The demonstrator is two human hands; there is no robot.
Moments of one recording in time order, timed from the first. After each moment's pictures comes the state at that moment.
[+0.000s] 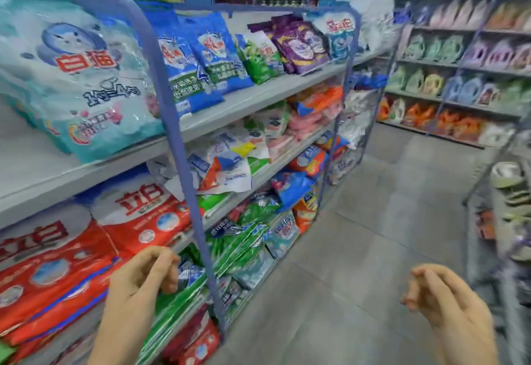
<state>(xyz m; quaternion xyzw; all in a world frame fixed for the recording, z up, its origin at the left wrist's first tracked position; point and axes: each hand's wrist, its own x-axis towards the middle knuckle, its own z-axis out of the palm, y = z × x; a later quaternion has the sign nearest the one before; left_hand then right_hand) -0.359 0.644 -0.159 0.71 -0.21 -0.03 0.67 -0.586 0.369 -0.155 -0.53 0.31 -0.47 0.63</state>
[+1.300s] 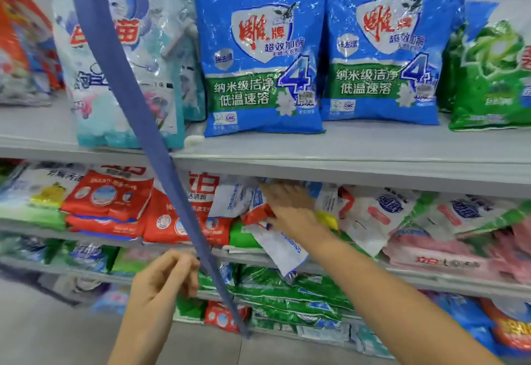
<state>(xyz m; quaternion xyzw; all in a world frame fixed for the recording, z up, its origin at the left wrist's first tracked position) -0.262 0.375 -0.171 0.70 0.20 0.26 0.64 -0.029 0.259 -0.215 -0.90 -0.42 -0.15 -0.02</state>
